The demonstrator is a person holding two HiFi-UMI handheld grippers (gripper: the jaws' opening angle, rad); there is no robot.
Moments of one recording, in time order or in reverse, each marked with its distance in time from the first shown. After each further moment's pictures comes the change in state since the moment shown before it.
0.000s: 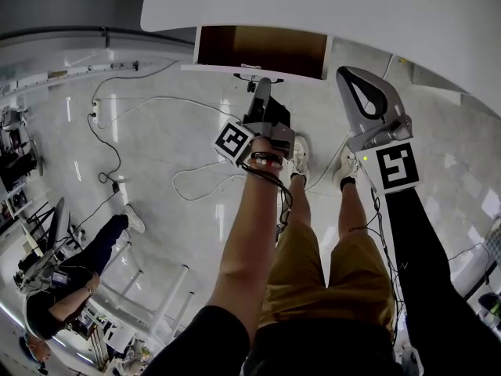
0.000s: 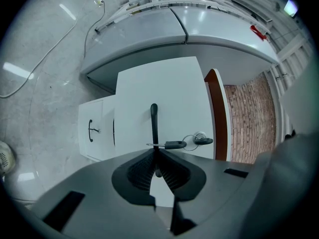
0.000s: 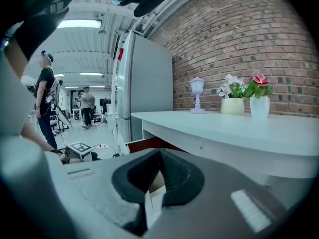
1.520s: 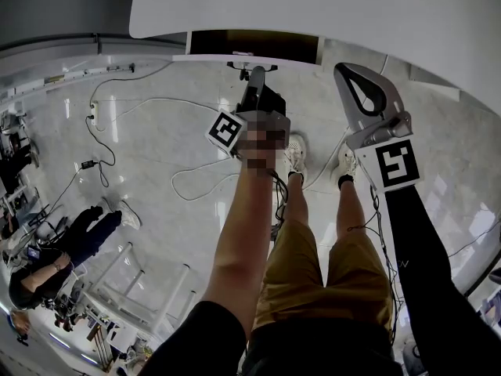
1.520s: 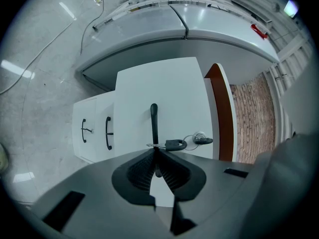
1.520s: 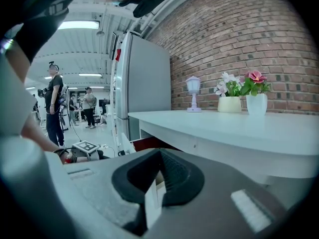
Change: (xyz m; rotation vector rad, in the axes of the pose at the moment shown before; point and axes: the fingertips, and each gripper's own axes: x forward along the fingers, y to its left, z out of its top) left arm 0.037 -0.013 -0.001 0.003 -0.004 -0.022; right arm -0.001 -0.024 -0.001 0.012 0.003 -0.003
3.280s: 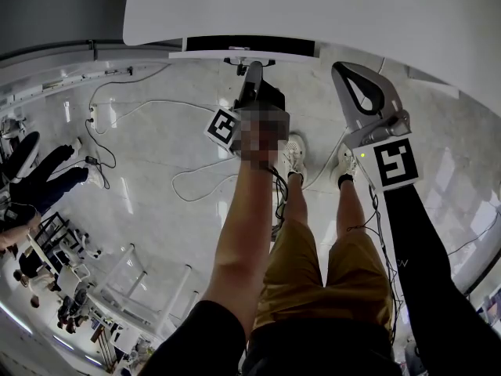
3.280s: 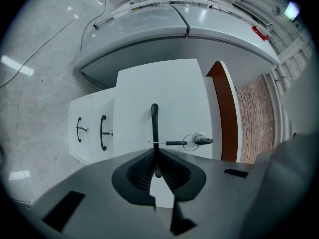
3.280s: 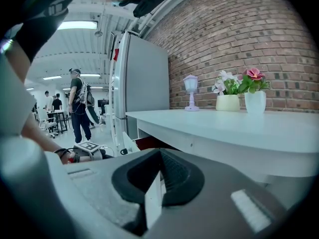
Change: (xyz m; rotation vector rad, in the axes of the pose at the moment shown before) left arm 0.007 -0.005 0.001 -0.015 -0.013 -0.017; right arm -0.002 0.001 -0.002 0.010 0.003 -0.012
